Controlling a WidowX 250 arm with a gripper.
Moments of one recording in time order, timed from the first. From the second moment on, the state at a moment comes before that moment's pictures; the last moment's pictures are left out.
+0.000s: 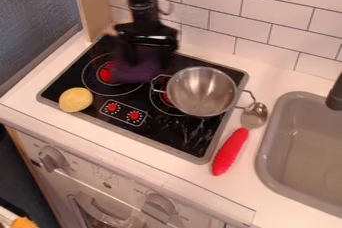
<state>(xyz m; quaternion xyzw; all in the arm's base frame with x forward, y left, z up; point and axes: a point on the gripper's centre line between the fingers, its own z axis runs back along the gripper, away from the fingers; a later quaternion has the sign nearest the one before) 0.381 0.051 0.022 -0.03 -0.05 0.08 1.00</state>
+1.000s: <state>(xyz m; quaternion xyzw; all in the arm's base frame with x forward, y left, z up) 0.393 -0.010 0.031 -0.02 -0.05 -0.01 1.00</state>
